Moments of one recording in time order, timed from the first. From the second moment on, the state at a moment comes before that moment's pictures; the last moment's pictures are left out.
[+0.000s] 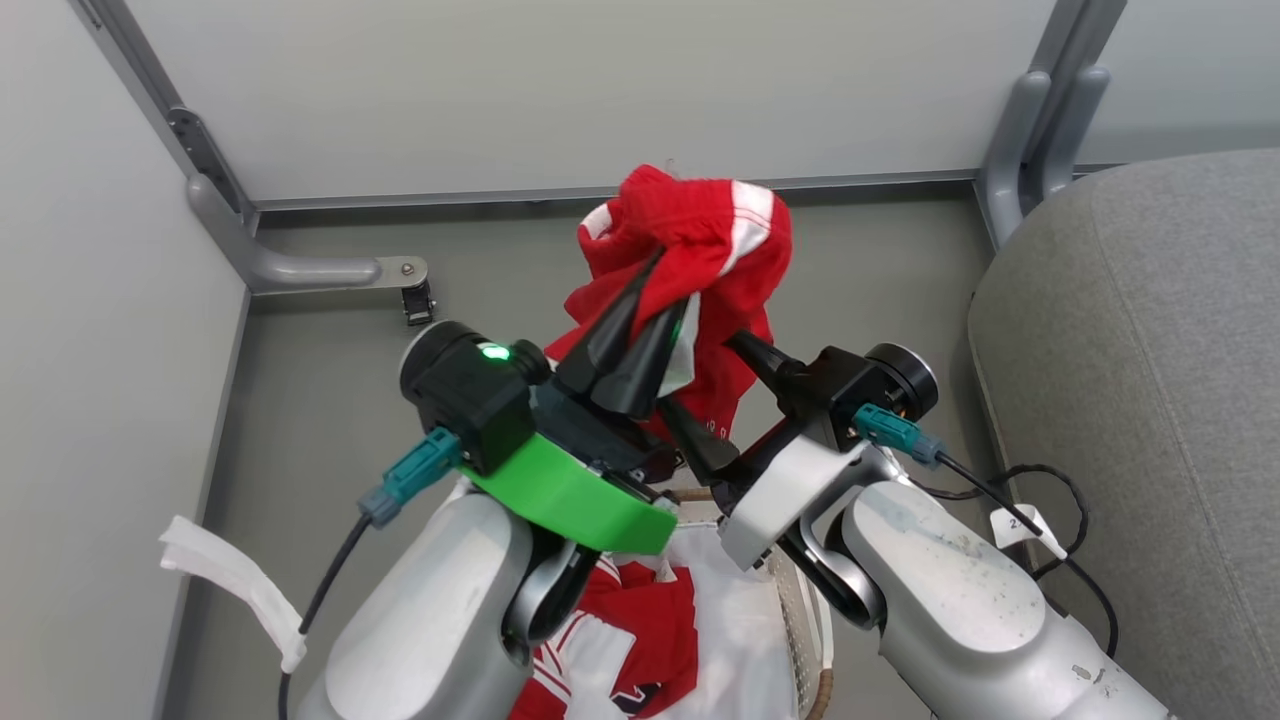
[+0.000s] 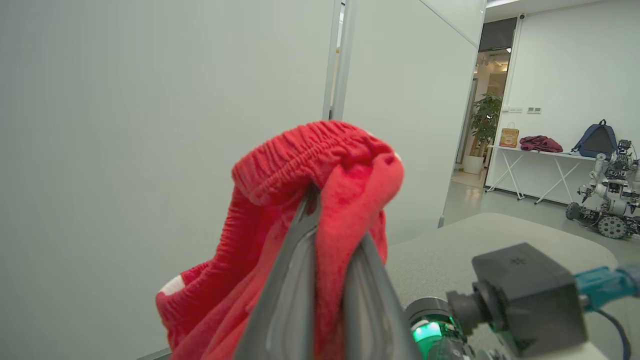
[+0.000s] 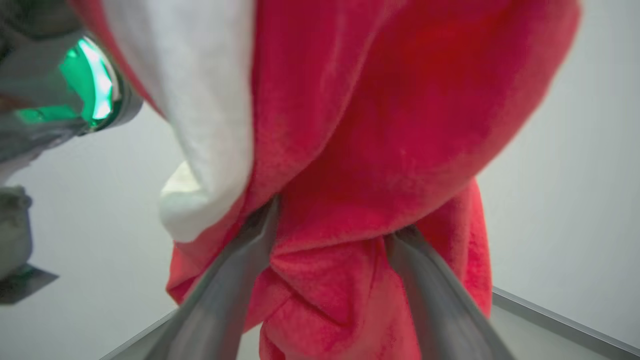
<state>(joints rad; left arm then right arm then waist) -0.48 0.08 -0.61 0.10 -0.50 -0.13 -0.26 -0.58 -0.07 0.65 0.41 0.38 0.13 -0.26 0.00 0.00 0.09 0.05</state>
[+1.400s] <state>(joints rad) -0.42 0.08 -0.54 0.17 -0.46 -0.13 -0.26 -0.46 -0.05 0.54 0.38 0.38 0.13 -0.26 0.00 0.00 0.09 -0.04</state>
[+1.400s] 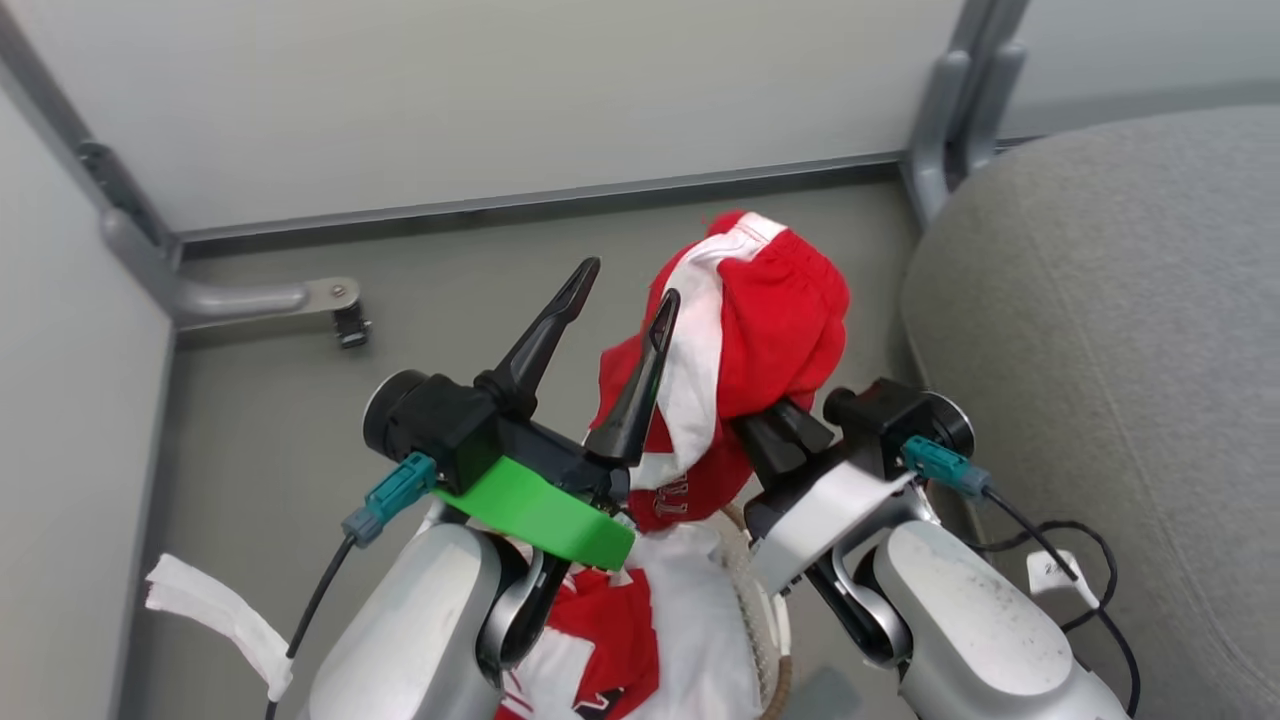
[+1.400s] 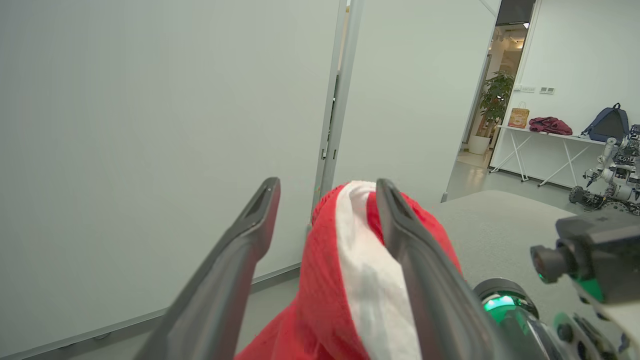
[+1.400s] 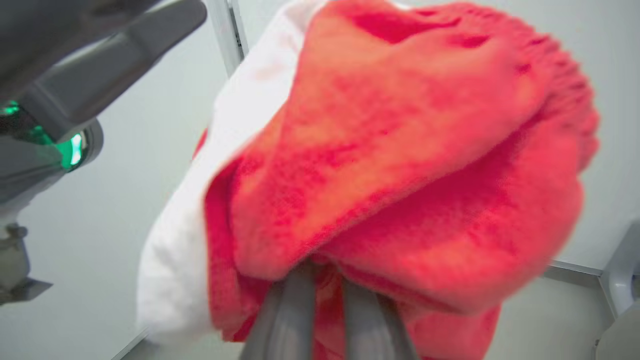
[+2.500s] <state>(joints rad) -0.40 0.13 -0.64 0.21 -0.43 -0.13 -0.26 -0.28 -0.11 0.24 0.20 0.31 0.13 -0.26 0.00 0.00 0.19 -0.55</state>
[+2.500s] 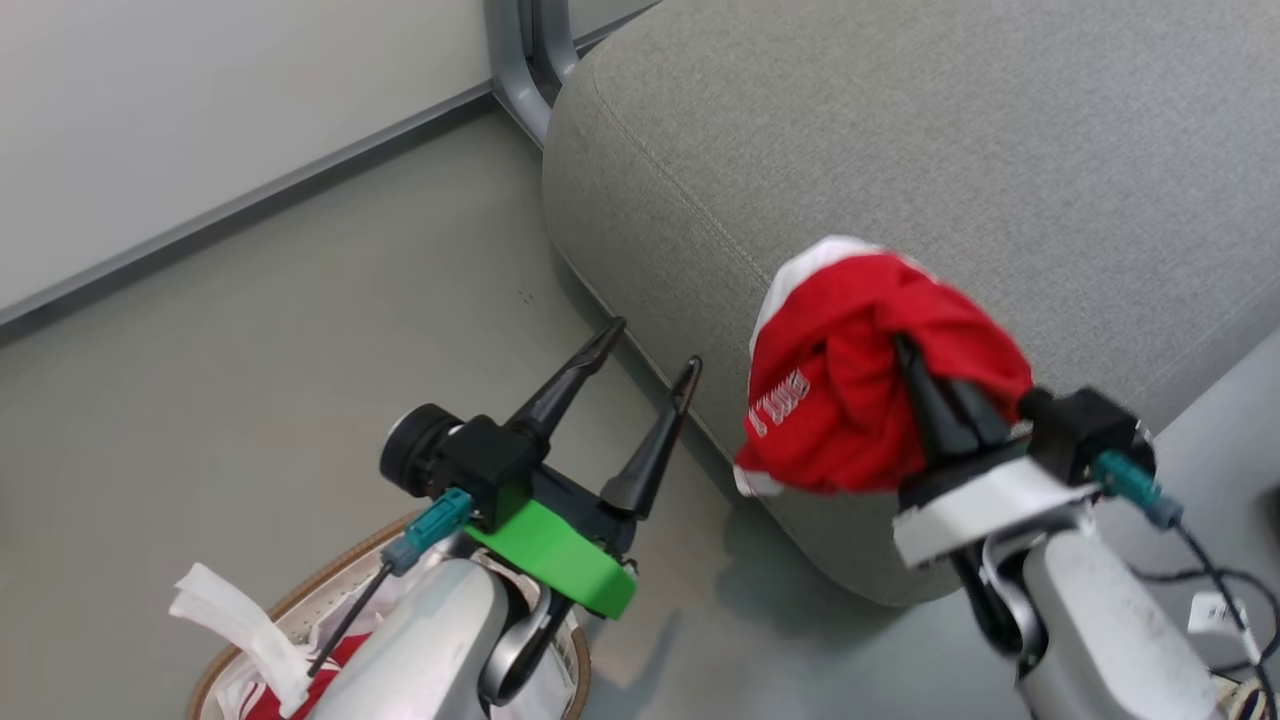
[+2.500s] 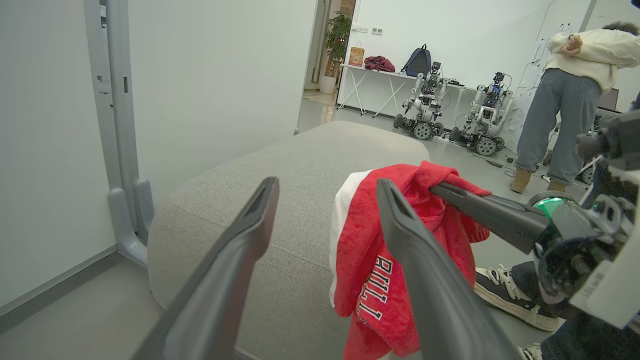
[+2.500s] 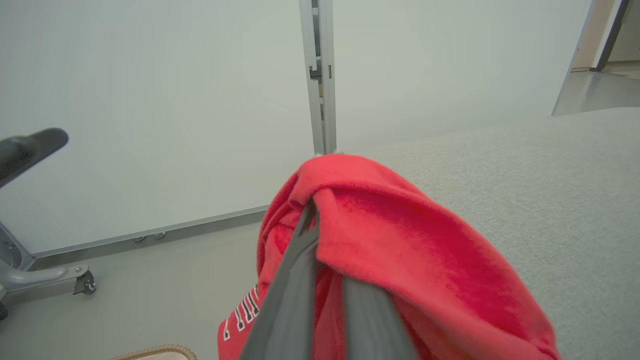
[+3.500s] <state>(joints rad) -0.57 0.36 -0.63 0.08 -0.41 -0.13 -0.26 -0.99 -0.42 -0.28 0.71 0.26 0.13 -0.26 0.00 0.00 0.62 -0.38</state>
